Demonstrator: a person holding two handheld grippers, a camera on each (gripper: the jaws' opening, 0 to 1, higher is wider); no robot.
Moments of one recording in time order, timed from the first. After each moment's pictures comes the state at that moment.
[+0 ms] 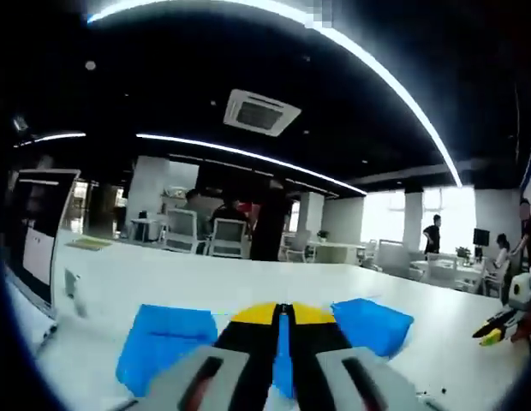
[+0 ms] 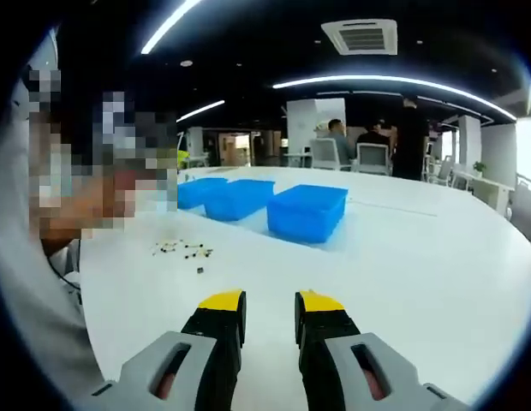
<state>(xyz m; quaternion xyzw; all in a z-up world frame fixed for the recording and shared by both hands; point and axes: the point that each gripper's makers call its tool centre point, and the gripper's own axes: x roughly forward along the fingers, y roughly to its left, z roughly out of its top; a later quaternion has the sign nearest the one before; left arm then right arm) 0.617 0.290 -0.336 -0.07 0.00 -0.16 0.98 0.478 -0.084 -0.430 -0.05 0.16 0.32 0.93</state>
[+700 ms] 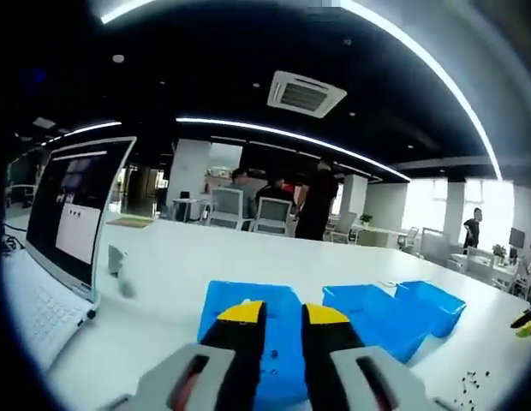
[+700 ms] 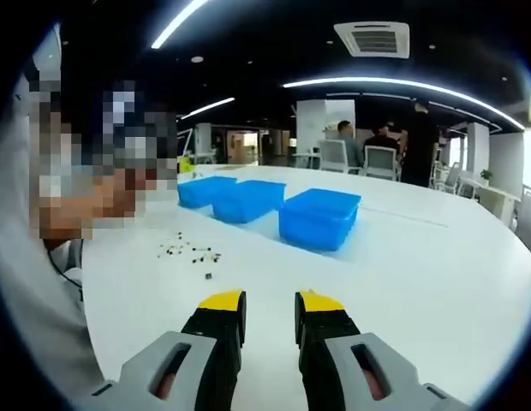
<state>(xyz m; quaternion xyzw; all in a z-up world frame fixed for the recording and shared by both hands) 0.638 0.358 -0.382 -0.08 0.06 -0.07 0.99 0.478 -0.070 -0.428 -0.07 0.16 0.33 0.93</state>
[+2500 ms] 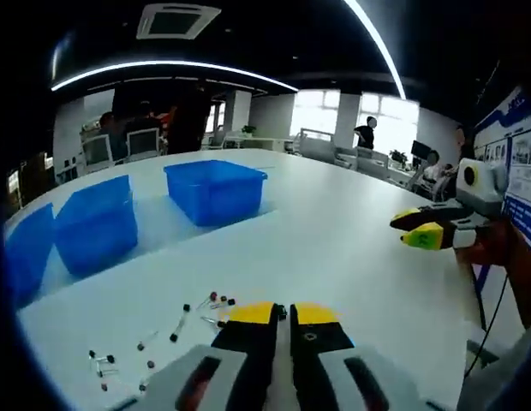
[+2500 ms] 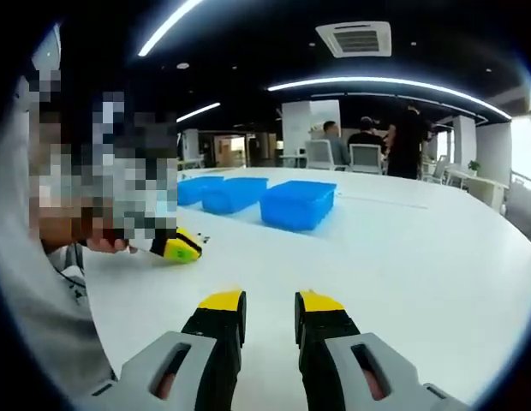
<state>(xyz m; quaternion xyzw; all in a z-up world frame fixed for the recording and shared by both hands) 0.488 0.038 -0.478 0.03 0.25 -0.37 0.89 0.456 -0.113 -0.441 -0.04 0.16 0.30 0.94</state>
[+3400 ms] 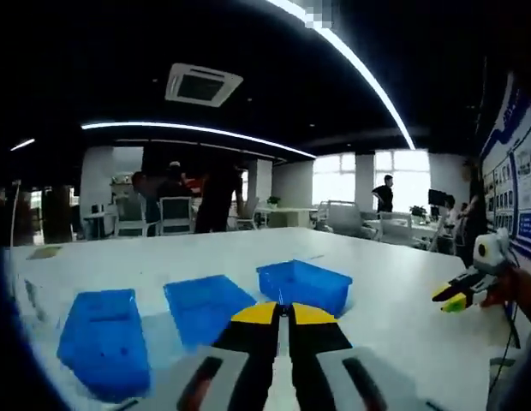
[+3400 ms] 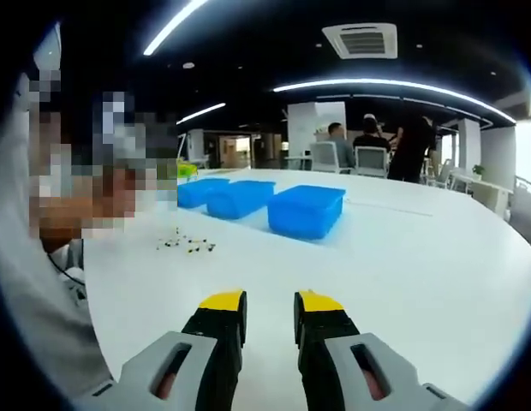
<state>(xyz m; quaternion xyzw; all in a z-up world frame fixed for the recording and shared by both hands) 0.574 0.184 -0.354 0.00 0.06 -0.29 0.95 0.465 -0.092 -0.432 -0.05 0.15 0.32 0.93</state>
